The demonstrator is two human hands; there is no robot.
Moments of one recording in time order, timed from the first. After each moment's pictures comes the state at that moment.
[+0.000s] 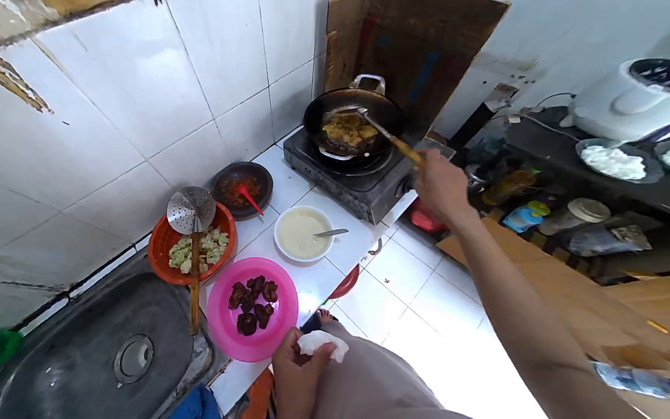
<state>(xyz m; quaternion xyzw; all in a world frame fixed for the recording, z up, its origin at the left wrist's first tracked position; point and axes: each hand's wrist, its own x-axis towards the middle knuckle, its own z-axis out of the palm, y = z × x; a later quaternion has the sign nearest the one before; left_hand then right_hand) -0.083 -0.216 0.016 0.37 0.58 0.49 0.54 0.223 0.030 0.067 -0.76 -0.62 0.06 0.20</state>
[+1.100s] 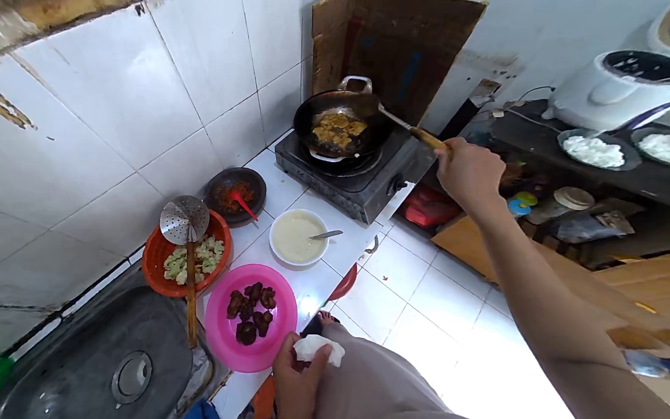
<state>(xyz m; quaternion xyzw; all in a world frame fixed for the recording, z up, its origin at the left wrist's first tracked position) -0.086 -0.215 0.012 0.38 0.57 0.48 0.55 0.236 0.006 0.106 -0.80 -0.57 -0.01 0.19</state>
